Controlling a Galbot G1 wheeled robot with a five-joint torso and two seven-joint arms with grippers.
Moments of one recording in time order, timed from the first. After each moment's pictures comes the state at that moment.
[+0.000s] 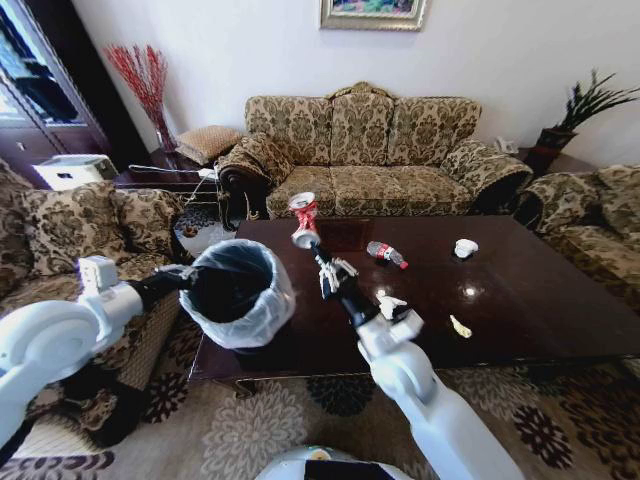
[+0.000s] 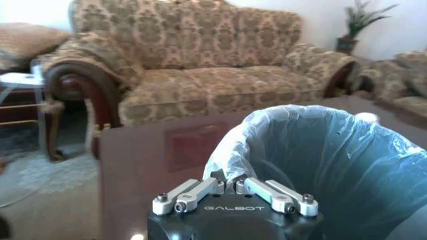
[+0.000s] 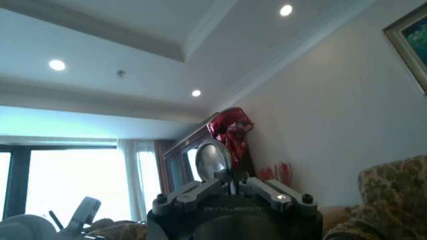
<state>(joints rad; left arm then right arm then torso) 1.77 -0.49 -1.21 -2.34 -1.32 0.53 -0.04 -1.14 1.12 -0.02 2.30 0.63 0.09 -0.13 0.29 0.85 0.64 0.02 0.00</state>
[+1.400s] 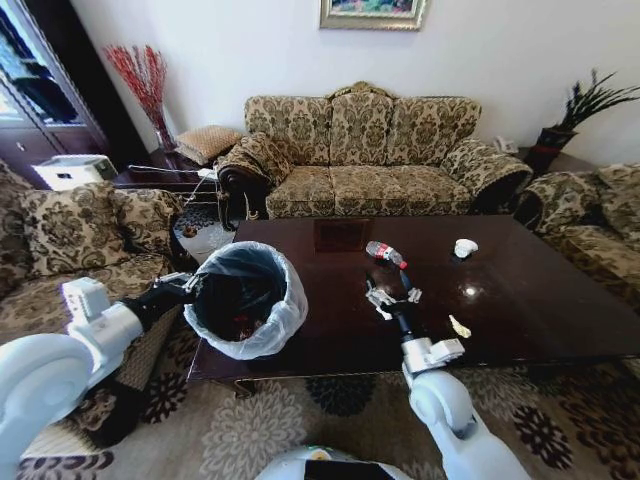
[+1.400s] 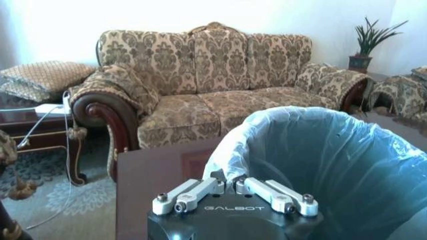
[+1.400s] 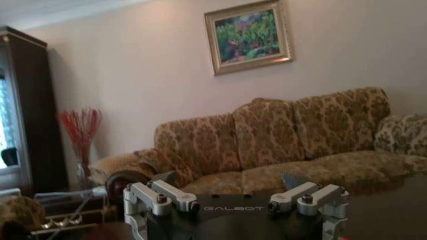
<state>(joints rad) 1.78 -0.67 -1.27 -2.43 -1.16 0.54 -0.02 -1.37 1.21 0.37 2.04 0.44 0.11 0.14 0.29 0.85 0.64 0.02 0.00</state>
